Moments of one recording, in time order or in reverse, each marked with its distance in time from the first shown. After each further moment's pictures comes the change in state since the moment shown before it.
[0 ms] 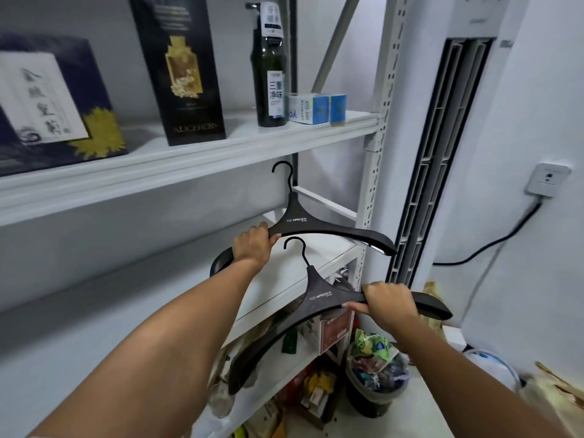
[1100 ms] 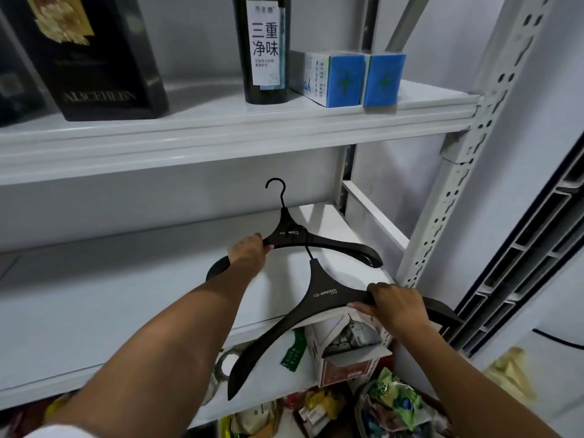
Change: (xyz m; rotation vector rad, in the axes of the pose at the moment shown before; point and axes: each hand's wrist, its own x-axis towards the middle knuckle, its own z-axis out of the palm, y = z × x) left_hand 0.107 -0.003 0.099 0.113 -0.212 -0.515; right_hand 0.198 0.073 0.109 0.261 0.160 -0.326
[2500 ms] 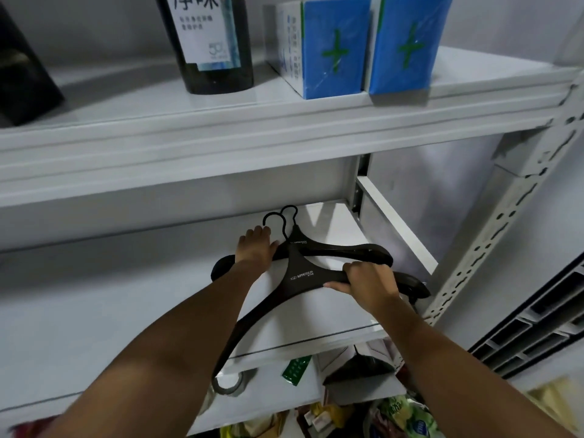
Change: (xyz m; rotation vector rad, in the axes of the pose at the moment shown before) left_hand 0.095 0.018 0.051 0.108 0.111 0.140; right_hand 0.132 -0.001 0.054 -0.009 -0.025 -0.137
